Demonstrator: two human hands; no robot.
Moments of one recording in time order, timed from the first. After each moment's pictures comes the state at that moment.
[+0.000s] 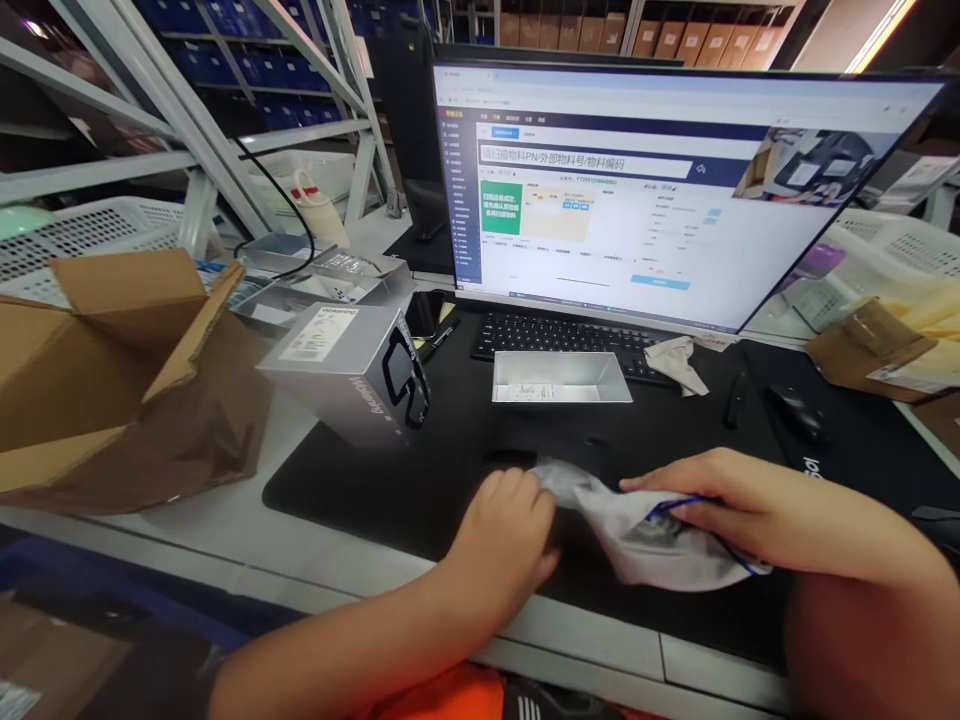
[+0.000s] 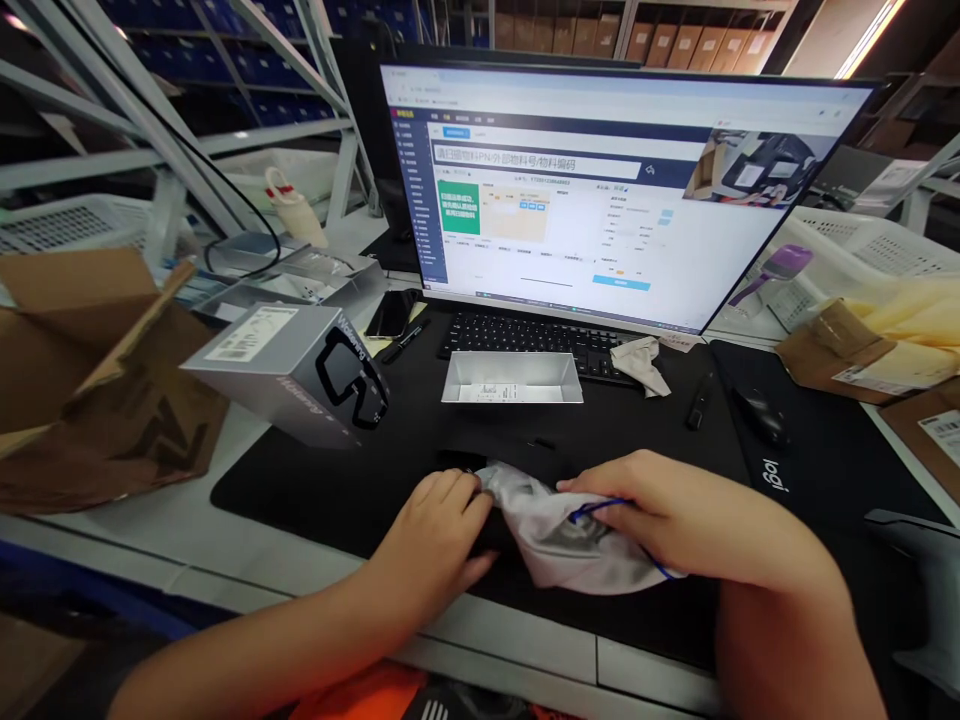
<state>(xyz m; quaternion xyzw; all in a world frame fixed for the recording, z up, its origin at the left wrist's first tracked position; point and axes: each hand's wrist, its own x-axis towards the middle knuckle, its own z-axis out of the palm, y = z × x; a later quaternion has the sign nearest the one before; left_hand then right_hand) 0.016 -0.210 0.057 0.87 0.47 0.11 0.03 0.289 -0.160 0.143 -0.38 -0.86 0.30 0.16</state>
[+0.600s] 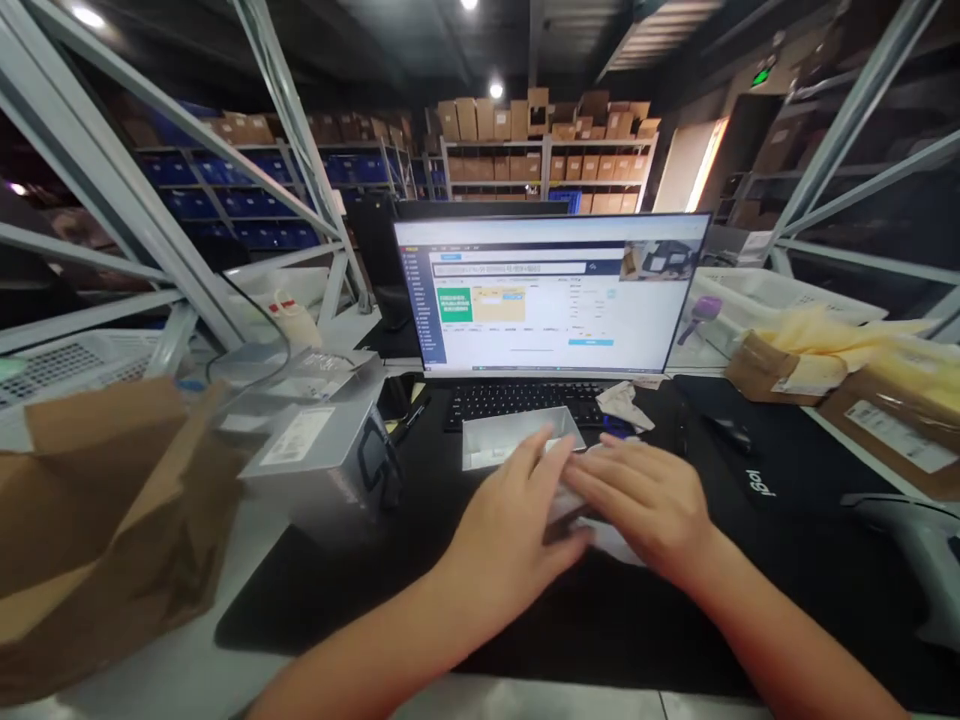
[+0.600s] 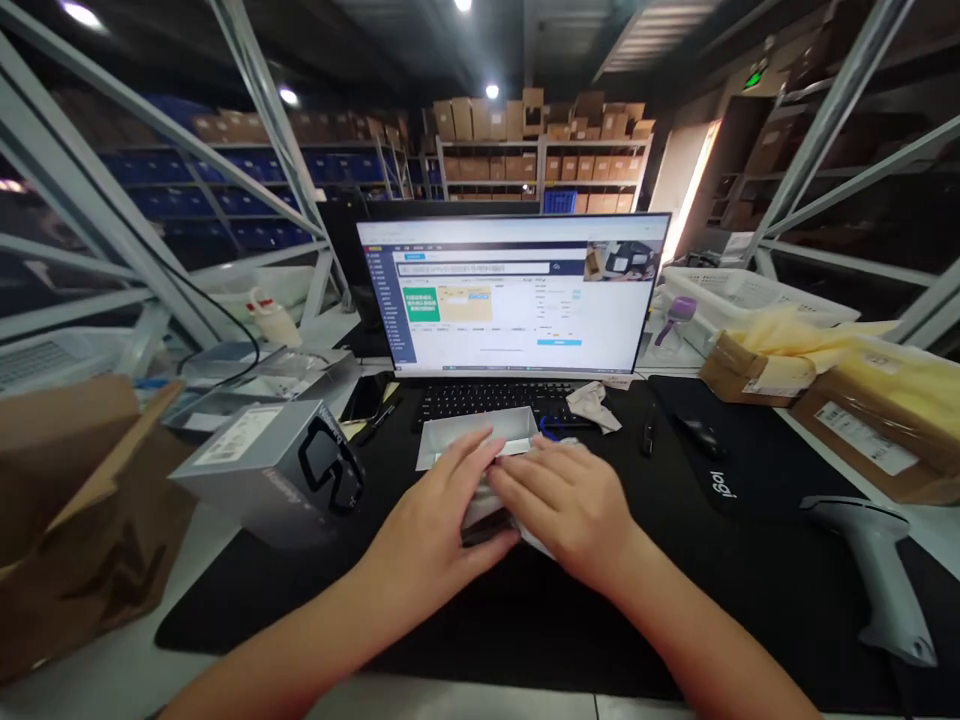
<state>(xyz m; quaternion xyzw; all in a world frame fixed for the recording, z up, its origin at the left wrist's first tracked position) 0.034 -0.170 0.136 0.87 0.36 0.34 0.08 0.240 -0.171 0.139 -0.27 -0.86 -0.20 0.39</state>
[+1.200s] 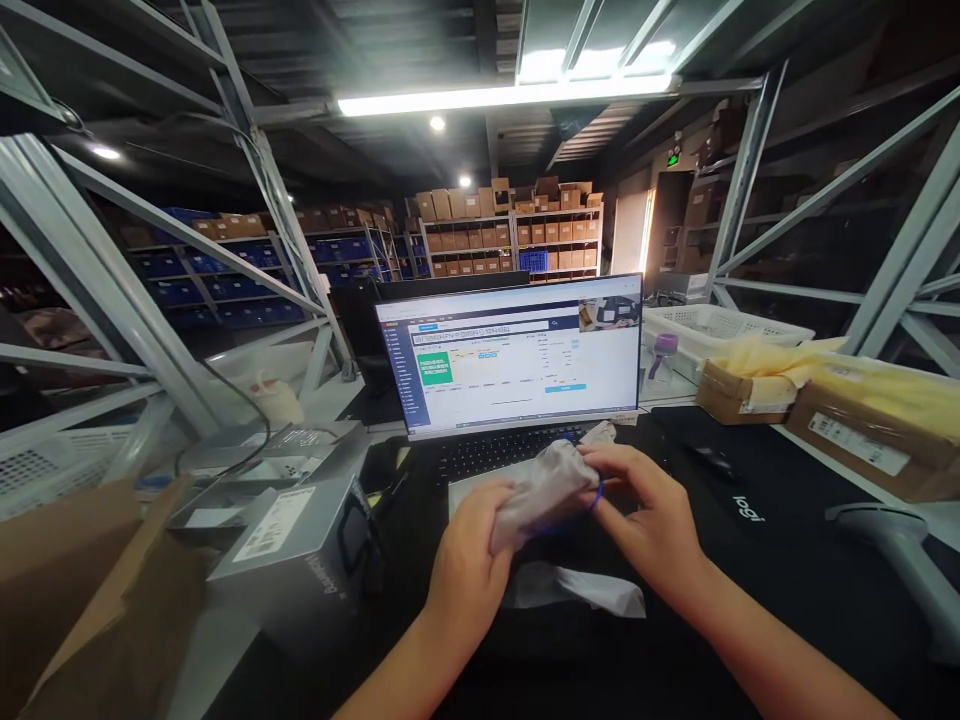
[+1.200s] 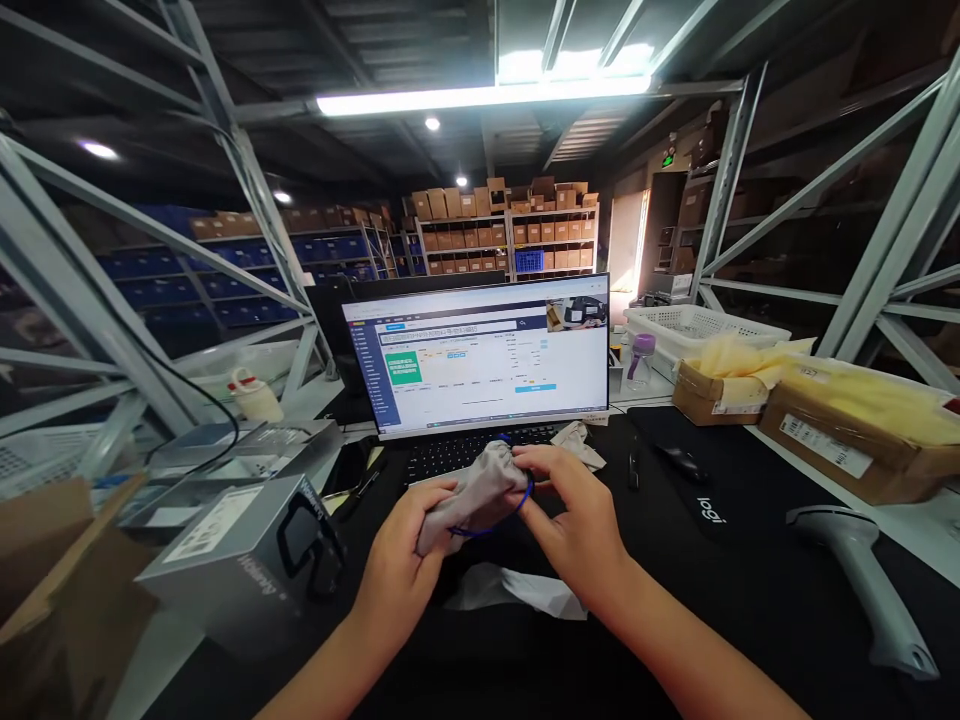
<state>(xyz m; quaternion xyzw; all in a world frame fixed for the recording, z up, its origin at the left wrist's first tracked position) 0.019 -0.132 0.111 0.82 0.32 0.46 0.07 0.240 -0.163 0.139 -0.39 -0.71 0.00 0.59</state>
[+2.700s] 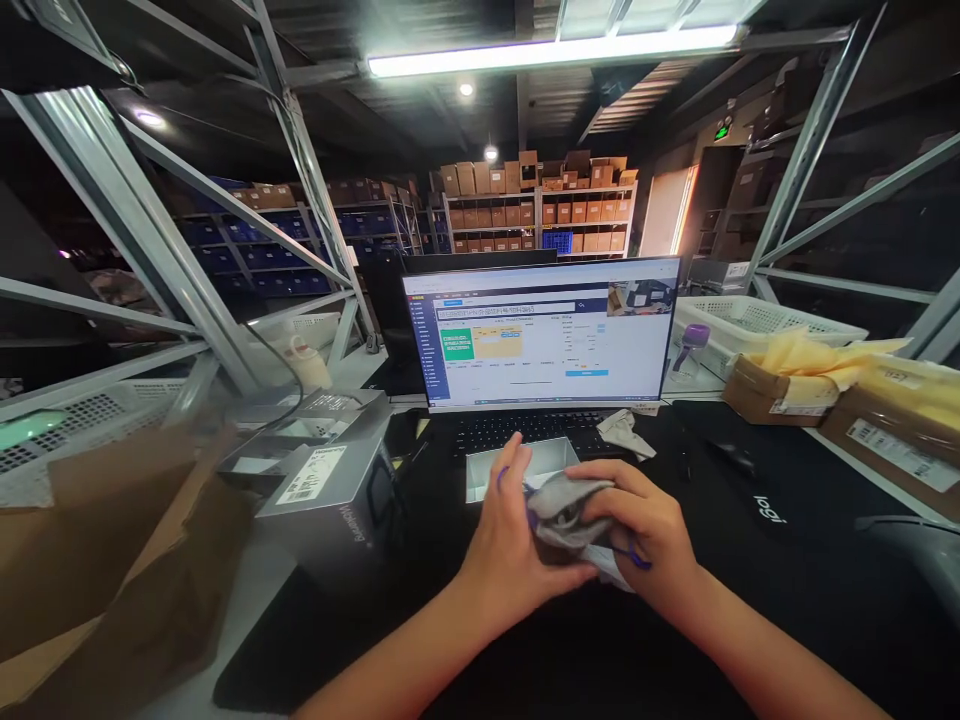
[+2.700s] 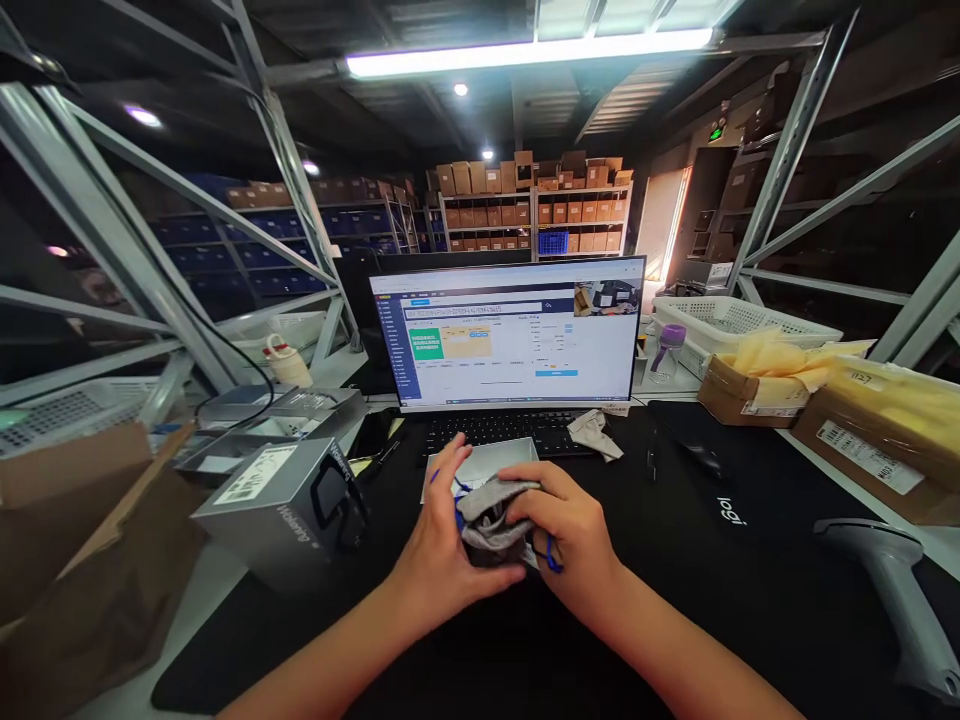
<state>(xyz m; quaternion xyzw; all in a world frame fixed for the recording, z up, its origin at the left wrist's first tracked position) 0.035 -0.147 0.100 0.81 0.35 0.46 0.09 0.223 -0.170 0.131 -0.29 -0.78 0.01 0.56</state>
